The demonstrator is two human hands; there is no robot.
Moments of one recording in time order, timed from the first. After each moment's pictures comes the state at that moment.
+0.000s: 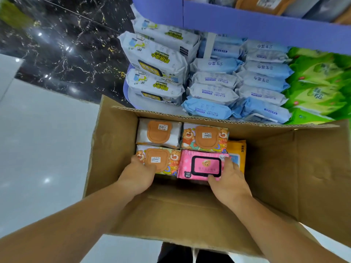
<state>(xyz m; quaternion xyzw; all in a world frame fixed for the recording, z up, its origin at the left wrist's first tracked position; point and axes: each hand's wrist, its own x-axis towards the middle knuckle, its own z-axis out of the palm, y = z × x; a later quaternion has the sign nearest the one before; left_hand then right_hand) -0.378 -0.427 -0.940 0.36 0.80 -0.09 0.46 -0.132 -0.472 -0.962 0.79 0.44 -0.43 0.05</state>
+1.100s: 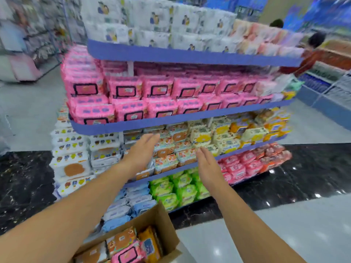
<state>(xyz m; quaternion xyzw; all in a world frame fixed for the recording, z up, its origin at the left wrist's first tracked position) -0.127 -0.400 -0.301 0.70 0.38 0.20 0.57 0.012 -0.562 -0.306 0.79 0.28 -0.24 -0.48</state>
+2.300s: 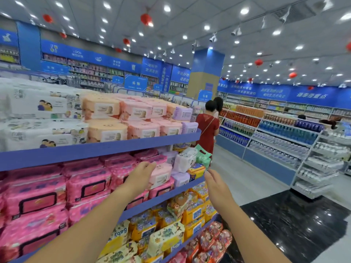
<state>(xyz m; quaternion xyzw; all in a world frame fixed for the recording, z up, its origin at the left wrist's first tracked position) 0.658 -0.451 -0.142 0.76 0.24 0.23 0.56 0.770 -0.664 -0.136 0.82 0.25 -0.04 -0.51</state>
